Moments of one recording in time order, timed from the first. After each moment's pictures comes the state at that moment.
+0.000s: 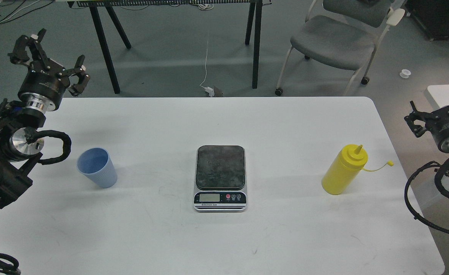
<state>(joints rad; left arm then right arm) -0.76 0.45 -0.72 -0.58 -0.12 -0.44 -0.44 0.59 -0.50 0.86 0.46 0.33 0.49 0.19</state>
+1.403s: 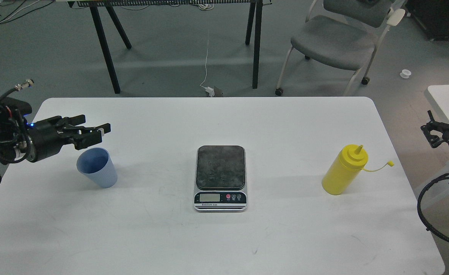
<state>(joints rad) -0.61 0.86 -0.52 -1.05 1.84 -0.05 -0.47 0.49 -0.54 0.97 0.49 0.33 0.49 0.19</state>
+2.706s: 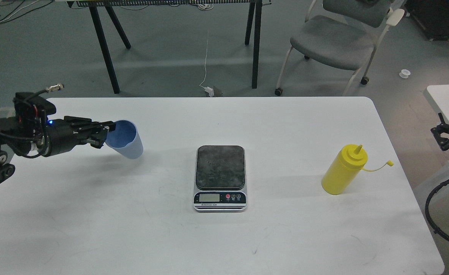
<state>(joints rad) -0.86 0.80 -0.35 -1.06 1.87 -0.14 -0.49 0.47 -0.57 0.99 0.48 0.33 0.49 0.19</state>
